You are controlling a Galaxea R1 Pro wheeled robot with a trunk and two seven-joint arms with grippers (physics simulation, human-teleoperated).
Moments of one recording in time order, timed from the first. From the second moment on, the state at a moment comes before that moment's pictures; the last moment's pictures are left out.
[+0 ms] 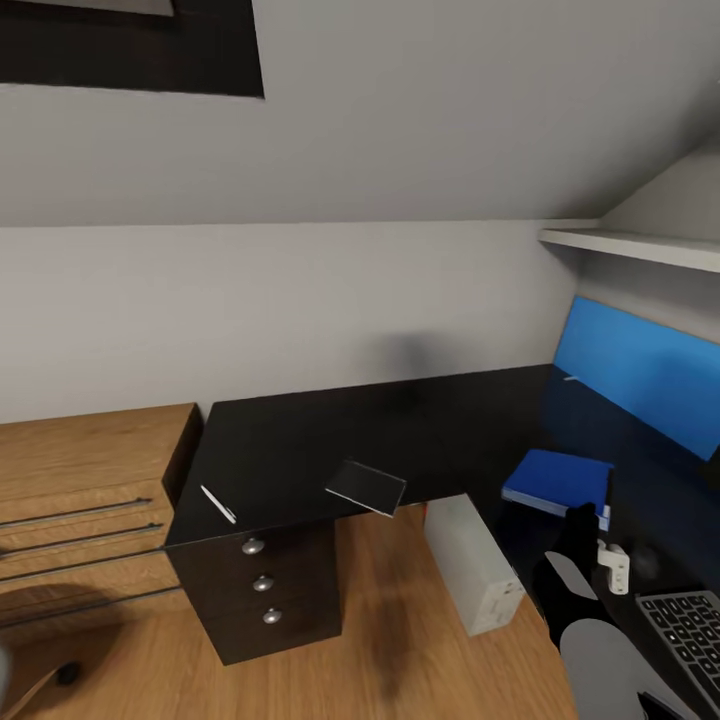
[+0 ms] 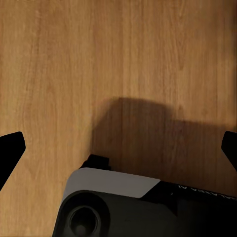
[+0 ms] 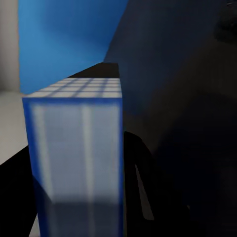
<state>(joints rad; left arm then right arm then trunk) -0.02 -0.05 -0.27 -0.45 0.38 -0.18 0.27 -0.69 0.00 -0.59 -0.49 -1.19 -0.55 0.26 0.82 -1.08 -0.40</state>
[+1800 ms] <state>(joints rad) -0.02 -0.01 -0.27 -1.36 0.40 0.69 0.27 -0.70 -0.02 -0.59 -0.48 -1.19 -0.56 0.24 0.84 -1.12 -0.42</state>
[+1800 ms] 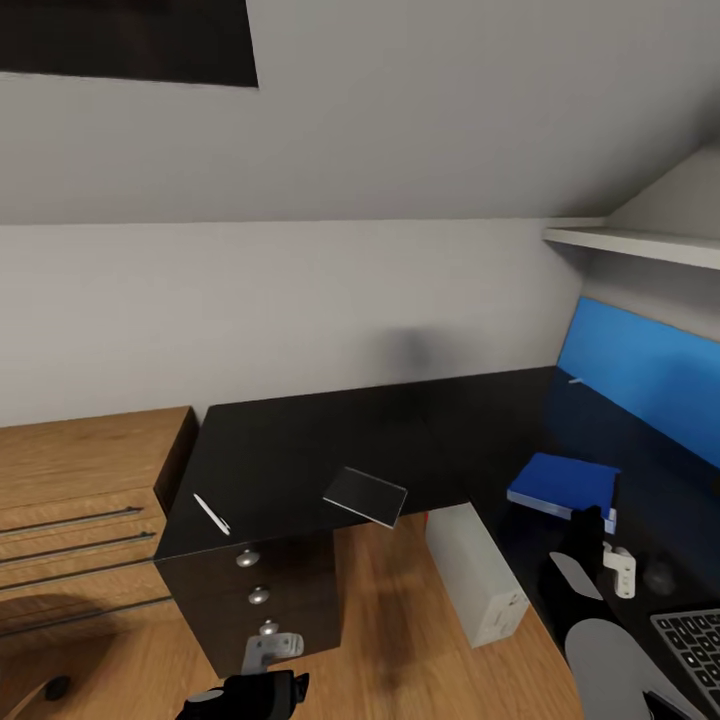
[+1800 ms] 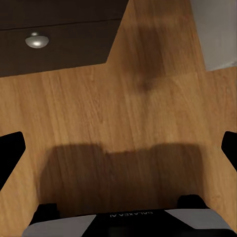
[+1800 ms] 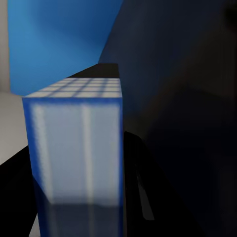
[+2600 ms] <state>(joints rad) -0.02 -0.01 -0.27 -1.35 0.40 0.69 0.27 -0.70 -0.02 -0.59 -0.49 -1.16 -0.57 0.23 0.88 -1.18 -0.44</state>
